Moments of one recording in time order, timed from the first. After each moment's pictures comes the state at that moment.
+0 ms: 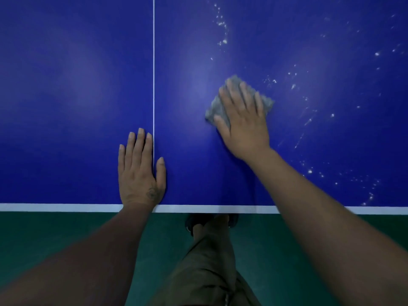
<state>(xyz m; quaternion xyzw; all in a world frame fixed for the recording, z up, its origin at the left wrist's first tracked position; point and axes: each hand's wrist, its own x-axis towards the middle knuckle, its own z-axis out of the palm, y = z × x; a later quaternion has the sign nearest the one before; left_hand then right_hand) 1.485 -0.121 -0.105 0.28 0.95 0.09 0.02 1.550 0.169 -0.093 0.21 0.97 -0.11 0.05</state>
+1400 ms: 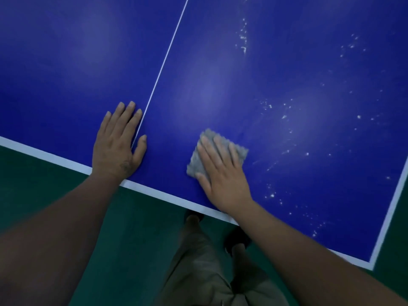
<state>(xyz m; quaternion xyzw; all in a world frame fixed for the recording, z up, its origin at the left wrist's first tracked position) 1.492 -0.109 -0.088 0.25 0.96 0.14 0.01 1.649 0.160 -0.088 -0.05 0.99 -0.12 0.07</state>
